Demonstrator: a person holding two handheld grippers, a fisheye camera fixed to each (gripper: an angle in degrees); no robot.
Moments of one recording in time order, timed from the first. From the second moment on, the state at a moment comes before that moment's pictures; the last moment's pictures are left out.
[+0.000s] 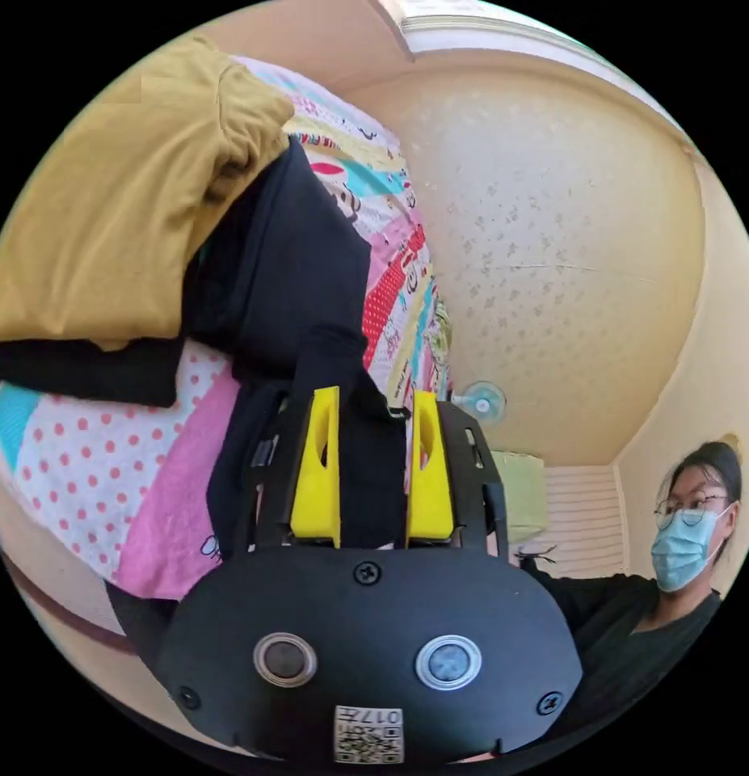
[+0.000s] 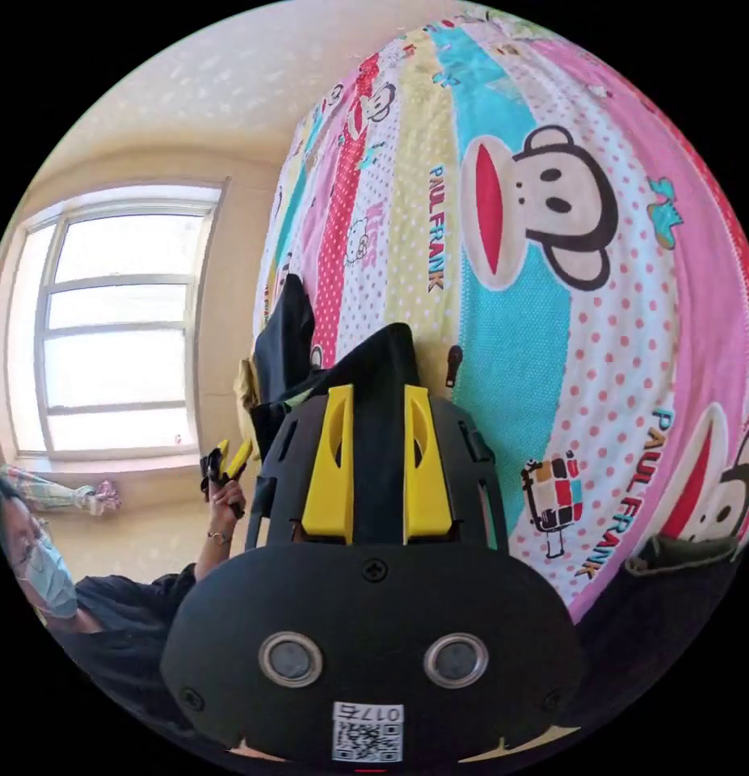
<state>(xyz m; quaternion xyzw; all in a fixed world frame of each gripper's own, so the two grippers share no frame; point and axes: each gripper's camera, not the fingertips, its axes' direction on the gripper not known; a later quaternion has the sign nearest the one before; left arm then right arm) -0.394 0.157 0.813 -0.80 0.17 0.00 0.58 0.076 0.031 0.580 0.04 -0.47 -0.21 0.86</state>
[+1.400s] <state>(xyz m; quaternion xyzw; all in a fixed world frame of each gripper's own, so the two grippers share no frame) -0.336 0.262 0.463 -0.88 0.16 0.20 0.40 0.332 0.387 0.690 -0.08 -0.69 0.08 0.71</state>
